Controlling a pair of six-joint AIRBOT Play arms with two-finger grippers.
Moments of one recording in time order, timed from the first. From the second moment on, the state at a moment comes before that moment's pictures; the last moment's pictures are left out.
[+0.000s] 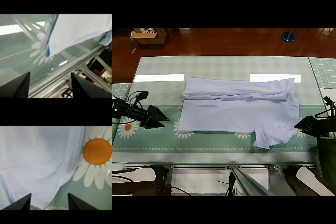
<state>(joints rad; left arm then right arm) 0.49 -1.50 0.89 0.95 -1.59 -1.09 -0.67 -1.08 0.68 -1.13 1.38 1.15</state>
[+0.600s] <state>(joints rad) 0.26 -1.53 0.85 0.98 -1.45 -1.20 -0.67 -1.08 0.67 -1.13 1.38 1.14</state>
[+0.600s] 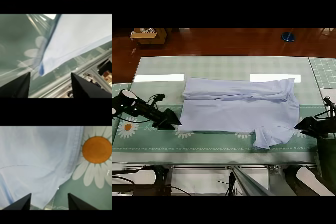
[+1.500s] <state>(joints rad) 0.18 -1.59 0.85 0.95 -1.38 -1.23 -0.77 -1.08 0.56 -1.17 1.36 1.19</state>
